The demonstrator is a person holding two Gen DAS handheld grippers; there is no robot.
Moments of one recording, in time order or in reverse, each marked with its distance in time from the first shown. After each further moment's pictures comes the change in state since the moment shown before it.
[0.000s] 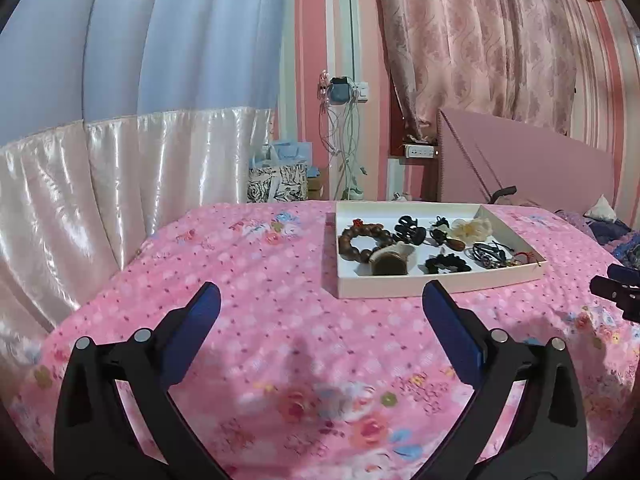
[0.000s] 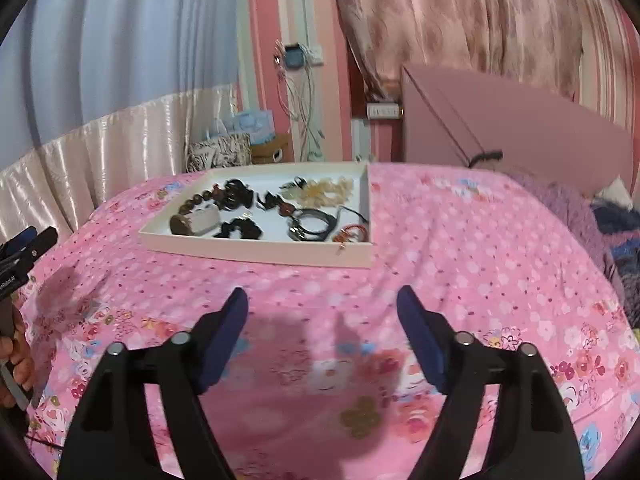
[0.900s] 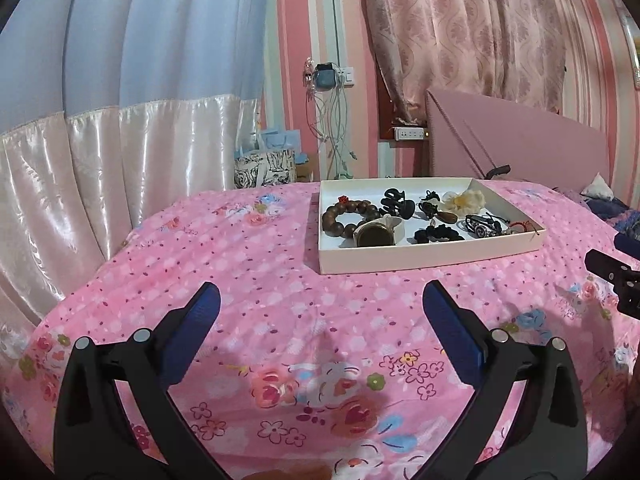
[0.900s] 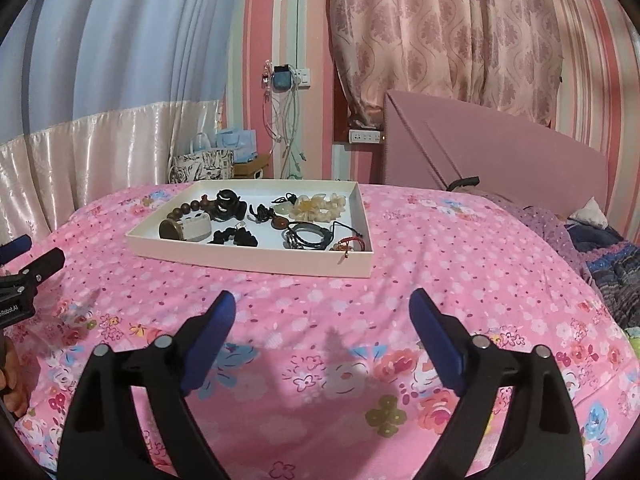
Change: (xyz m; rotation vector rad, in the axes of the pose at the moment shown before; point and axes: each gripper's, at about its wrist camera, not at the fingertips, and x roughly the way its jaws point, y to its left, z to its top) left arm 0.014 -0.021 -0.024 0.052 0.037 -0.016; right arm -0.003 0.028 -0.019 -0.031 -0.088 -0.116
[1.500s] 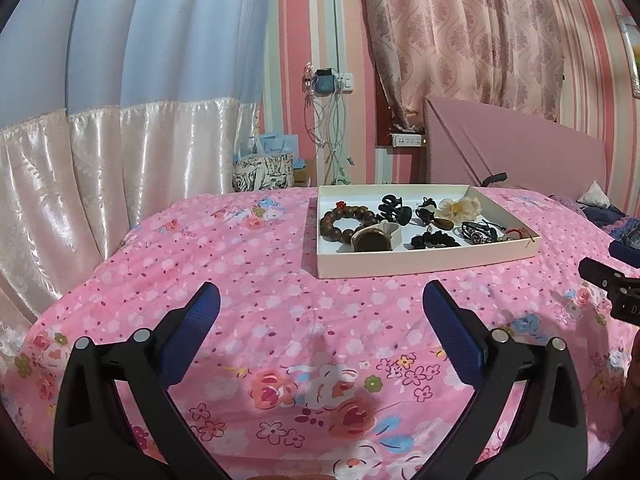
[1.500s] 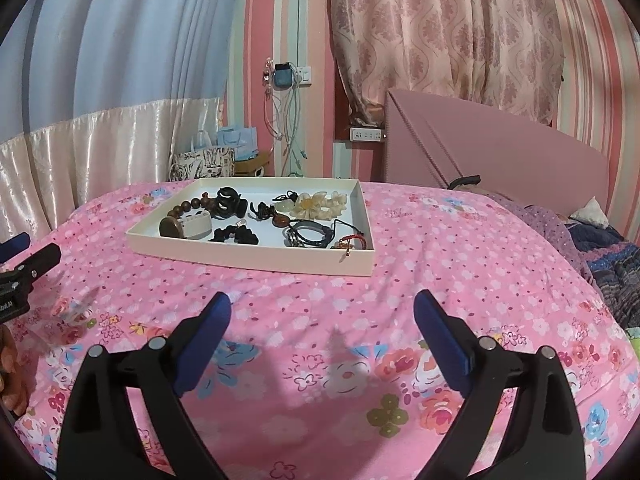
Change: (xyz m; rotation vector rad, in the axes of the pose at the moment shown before) left arm -0.002 0.002 -0.001 -0.012 -0.025 -0.017; right arm 0.001 -0.002 -0.001 0.012 0.006 0.009
